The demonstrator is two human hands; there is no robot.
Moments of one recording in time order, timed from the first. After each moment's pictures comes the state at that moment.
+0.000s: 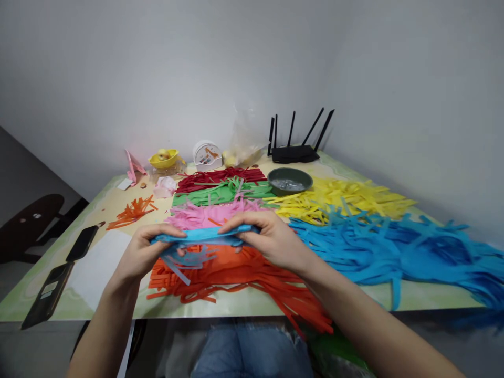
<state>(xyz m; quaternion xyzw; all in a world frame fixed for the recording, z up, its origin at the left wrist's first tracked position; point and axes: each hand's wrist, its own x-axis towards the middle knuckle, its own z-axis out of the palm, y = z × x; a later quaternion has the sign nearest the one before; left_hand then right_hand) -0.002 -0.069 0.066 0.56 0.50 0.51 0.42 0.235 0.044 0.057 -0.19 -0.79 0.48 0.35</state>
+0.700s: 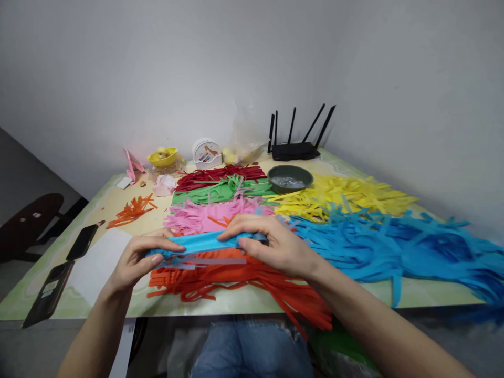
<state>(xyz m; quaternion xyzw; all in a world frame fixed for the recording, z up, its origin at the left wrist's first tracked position) -0.013 -0.082 0.066 0.72 0.46 0.43 0.28 0.243 0.042 0.059 -0.11 -0.84 0.41 0.33</state>
